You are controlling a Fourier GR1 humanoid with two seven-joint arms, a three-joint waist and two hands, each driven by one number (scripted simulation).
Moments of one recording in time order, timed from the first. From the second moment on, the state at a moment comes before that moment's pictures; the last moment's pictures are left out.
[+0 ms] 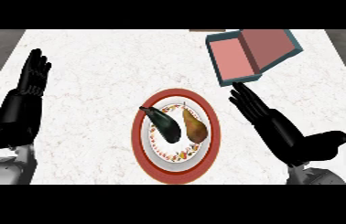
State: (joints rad) left arm -0.14 0.41 -0.04 -1.67 0.06 0.26 -0.01; right arm -0.11 -0.37 0.31 -1.72 -0.44 0.10 0.08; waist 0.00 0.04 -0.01
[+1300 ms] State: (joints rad) left arm -0.14 0.23 -0.09 -1.63 0.23 0.23 0.18; right arm -0.83 -0.41 0.39 -0.74 -0.07 0.48 -0.08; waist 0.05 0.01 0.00
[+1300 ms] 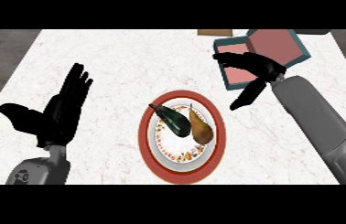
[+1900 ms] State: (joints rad) left arm -0.13 0.23 -0.04 -1.64 0.23 0.21 0.19; right arm -1.02 -0.24 0.32 -0.60 -0.08 0.66 0.06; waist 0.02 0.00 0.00
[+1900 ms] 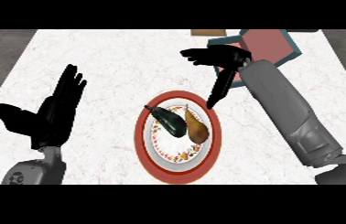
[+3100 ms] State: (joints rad) left arm -0.10 0.19 0.00 -1.65 0.18 0.17 0.20; right arm -0.95 -0.05 0.25 -0.65 0.10 0.59 0.22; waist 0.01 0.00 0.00
